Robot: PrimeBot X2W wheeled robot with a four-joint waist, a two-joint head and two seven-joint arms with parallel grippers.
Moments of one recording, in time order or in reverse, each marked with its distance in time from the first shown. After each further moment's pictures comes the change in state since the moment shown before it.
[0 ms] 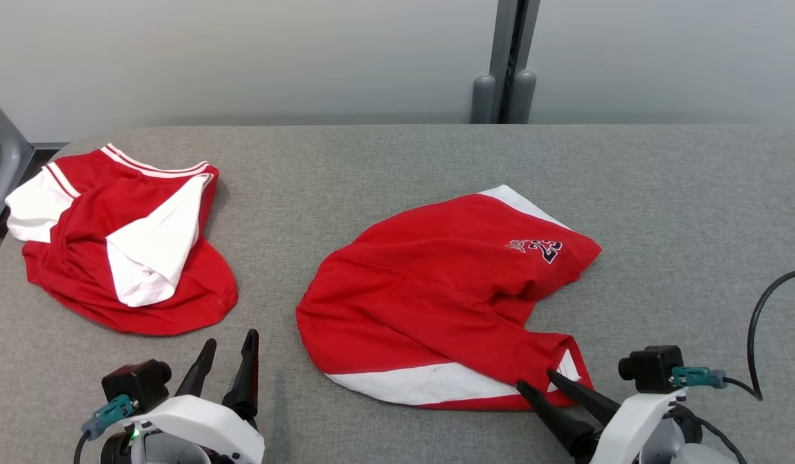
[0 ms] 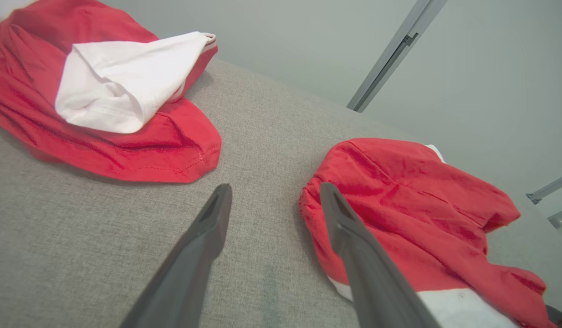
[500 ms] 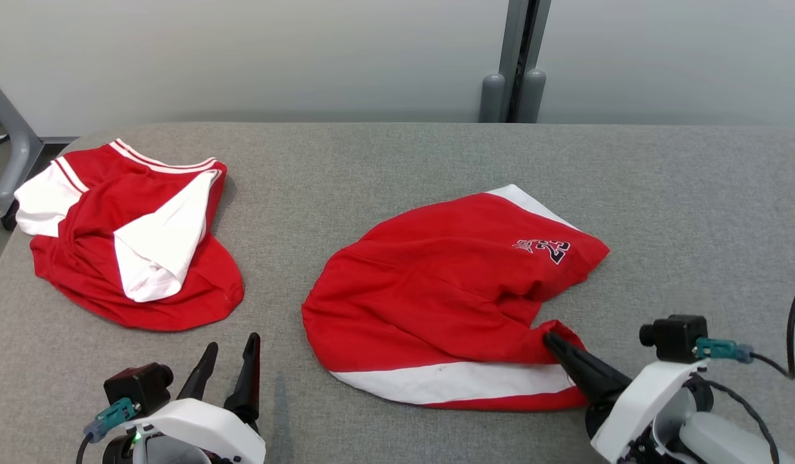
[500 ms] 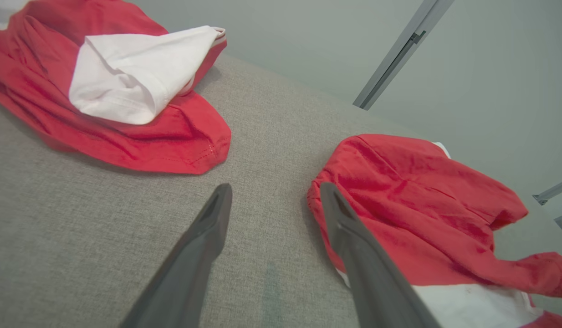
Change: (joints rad) left arm 0.004 -0.002 -0.005 0.007 -0.002 -0.003 -0.004; right arm -0.086 -0.033 0.047 0.013 0.068 0.000 -0.111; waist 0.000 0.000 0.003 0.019
